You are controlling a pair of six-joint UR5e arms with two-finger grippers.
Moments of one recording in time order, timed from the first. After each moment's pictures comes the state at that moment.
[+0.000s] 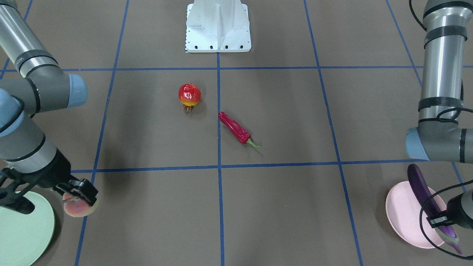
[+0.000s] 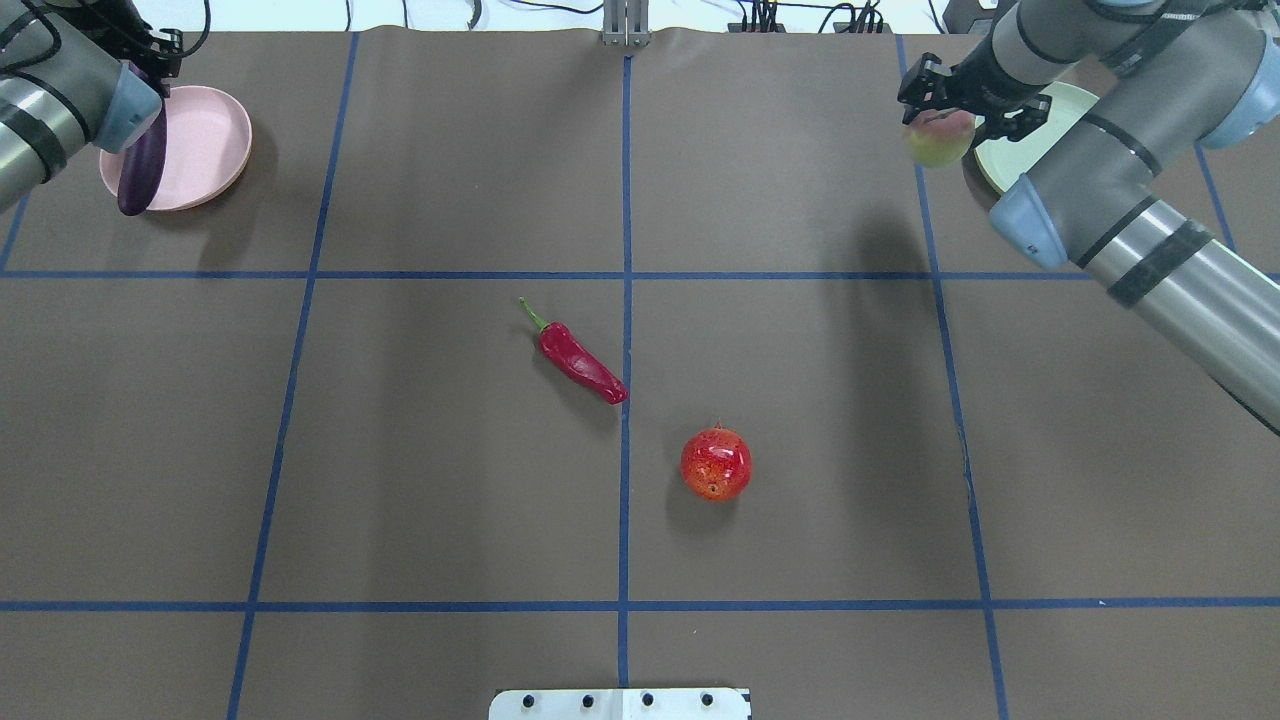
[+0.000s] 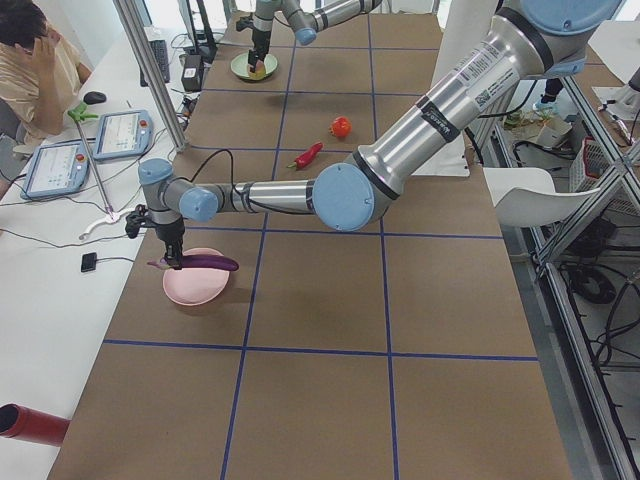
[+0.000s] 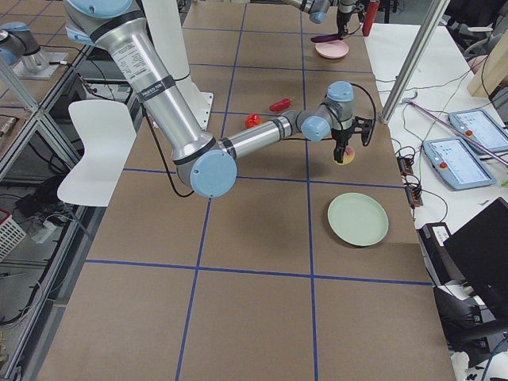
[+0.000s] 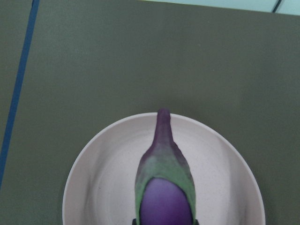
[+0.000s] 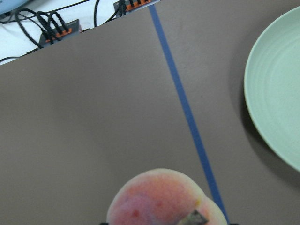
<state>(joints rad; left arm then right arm) -1.21 -2.41 -0.65 -2.00 -2.04 -0.66 1.07 -0.99 1.31 -1.20 2.07 1.10</state>
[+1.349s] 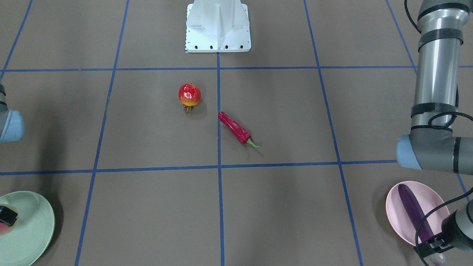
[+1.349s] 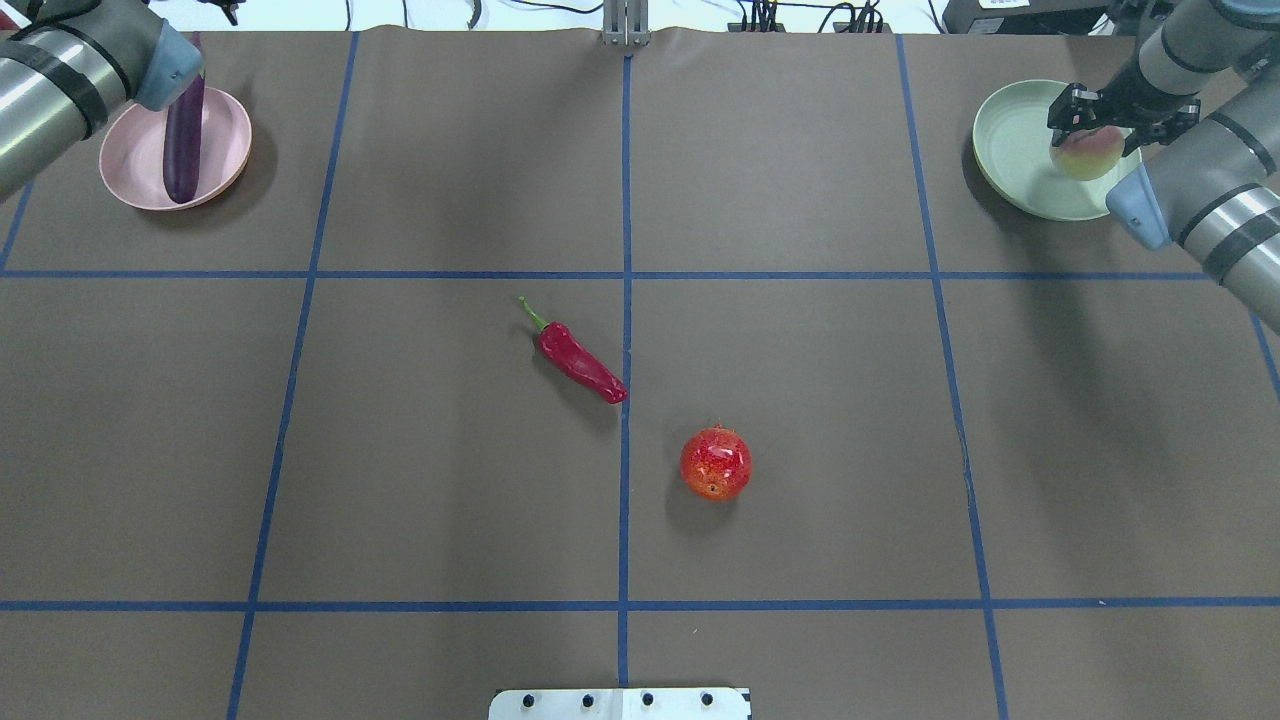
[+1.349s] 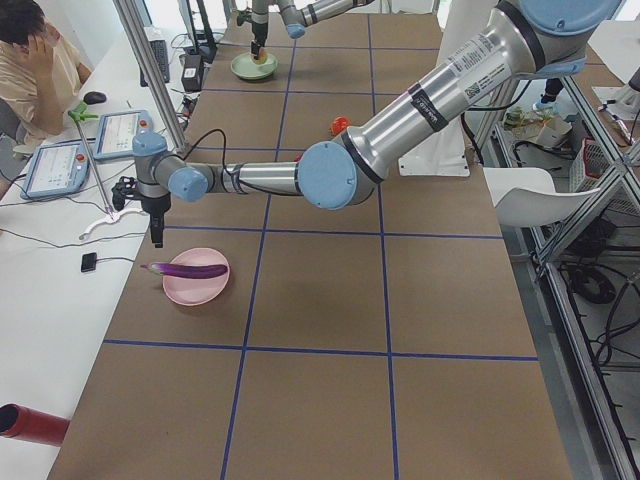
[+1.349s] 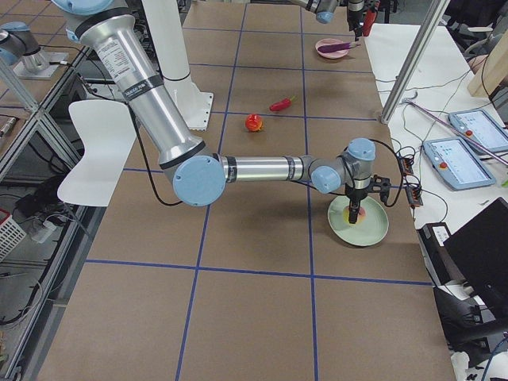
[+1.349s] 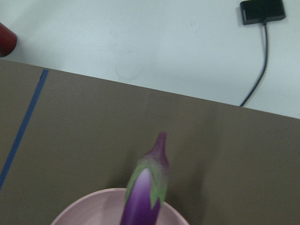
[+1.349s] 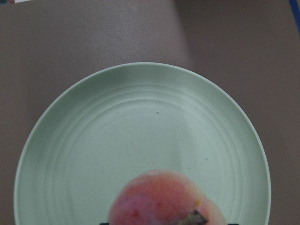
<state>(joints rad) -1.20 -2.51 -0.70 -2.02 -2.05 -0.91 1.18 -1.04 1.03 -1.10 2.06 0.83</state>
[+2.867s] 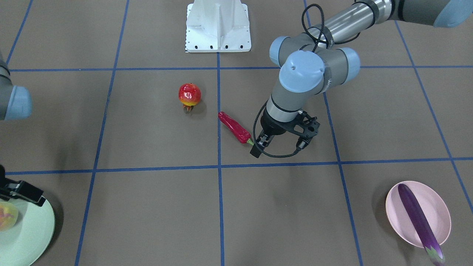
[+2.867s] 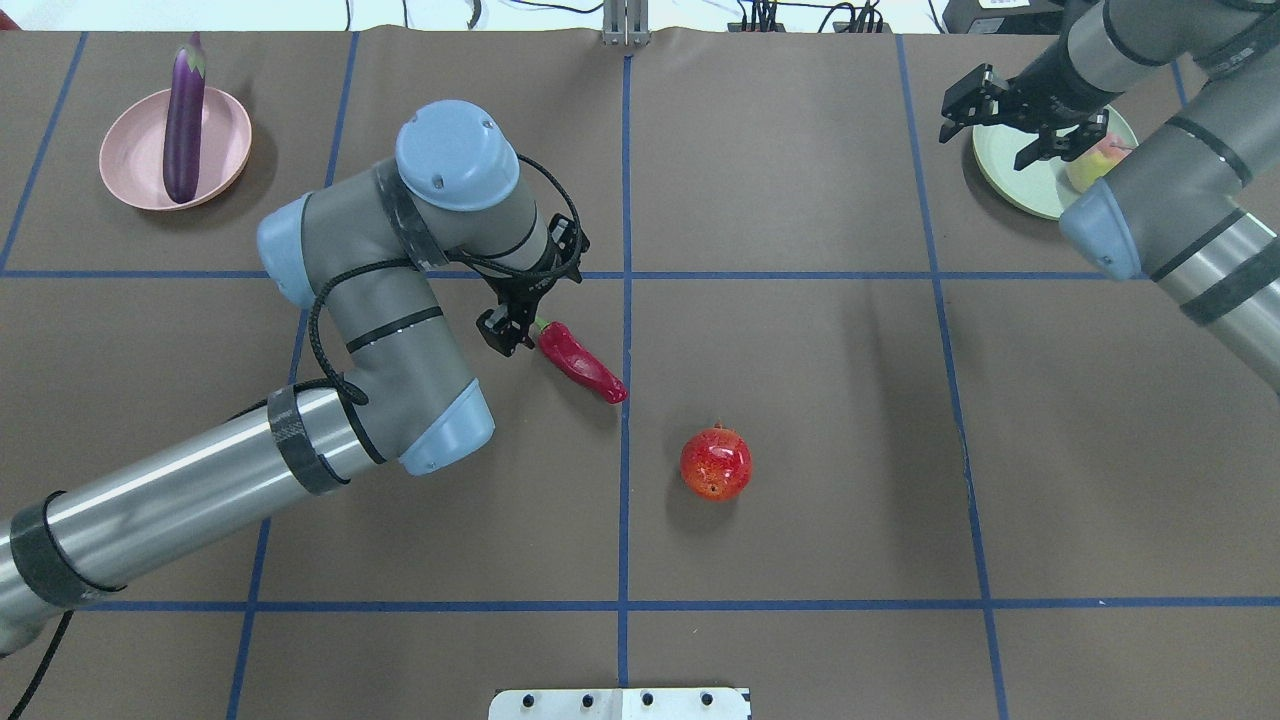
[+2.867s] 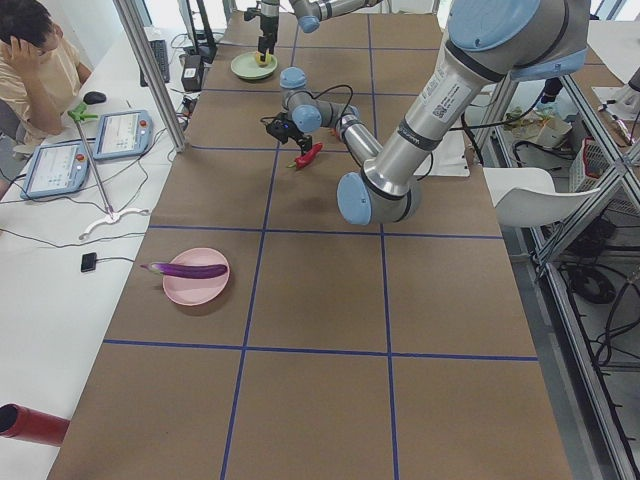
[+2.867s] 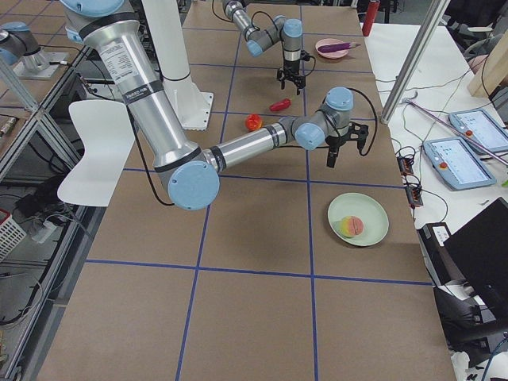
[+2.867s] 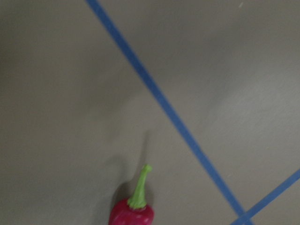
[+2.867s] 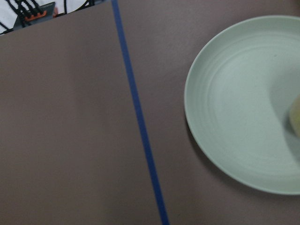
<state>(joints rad) -0.61 -2.36 -1.44 -1.75 -1.97 -2.13 1.07 -1.11 1.51 -1.23 2.23 1.13</state>
